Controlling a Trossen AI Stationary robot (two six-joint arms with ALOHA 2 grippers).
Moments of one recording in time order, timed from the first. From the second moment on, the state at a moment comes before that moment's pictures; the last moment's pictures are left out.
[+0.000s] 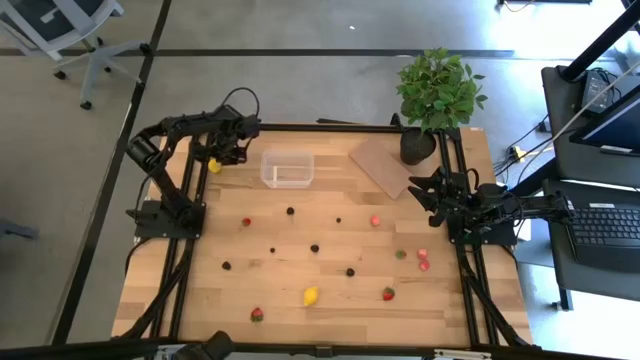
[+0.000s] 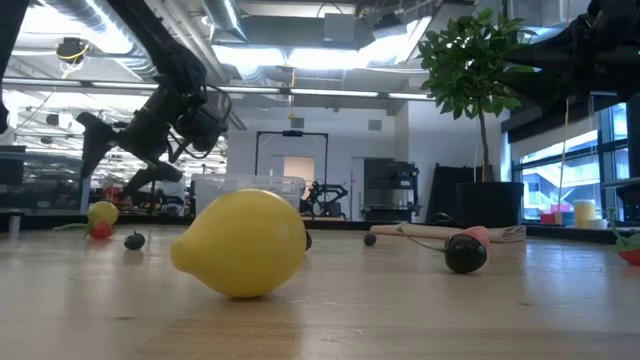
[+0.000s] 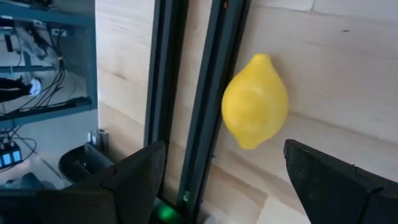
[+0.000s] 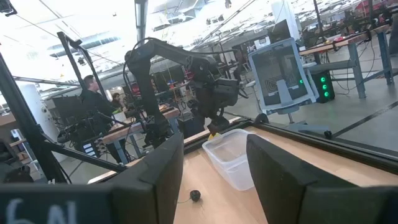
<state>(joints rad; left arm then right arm) 0.89 1.68 1.03 -1.32 -0.38 -0.99 0.09 0.00 0.03 0.19 0.40 0.28</state>
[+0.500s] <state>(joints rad) 0.94 1.68 1.03 -1.24 -0.37 -0.93 0.09 0.00 0.03 0.19 0.40 0.28</state>
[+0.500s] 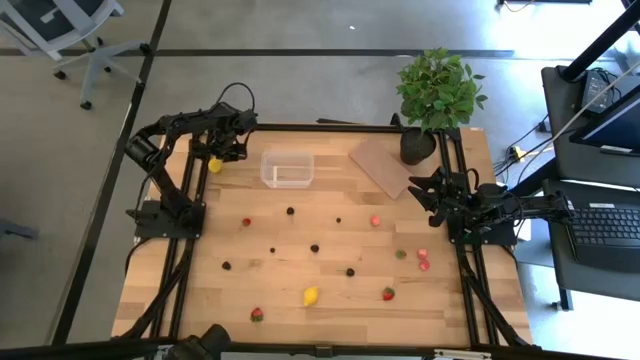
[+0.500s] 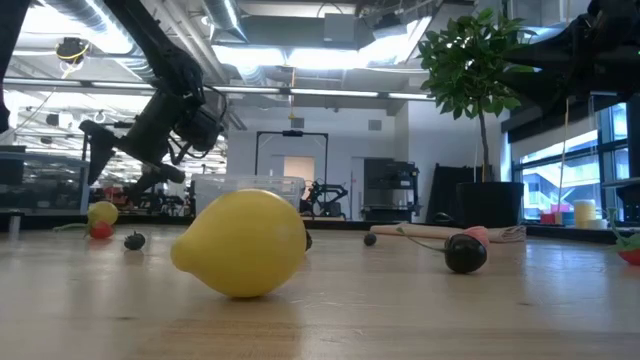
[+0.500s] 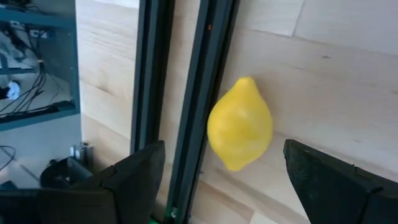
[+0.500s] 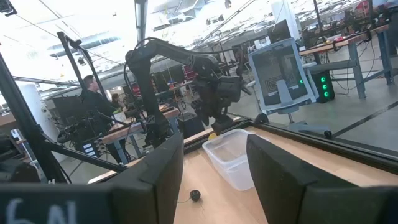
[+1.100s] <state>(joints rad) 0.95 1.68 0.87 -1.10 -0.35 -0.93 0.09 0.00 0.03 0.19 0.40 0.25</state>
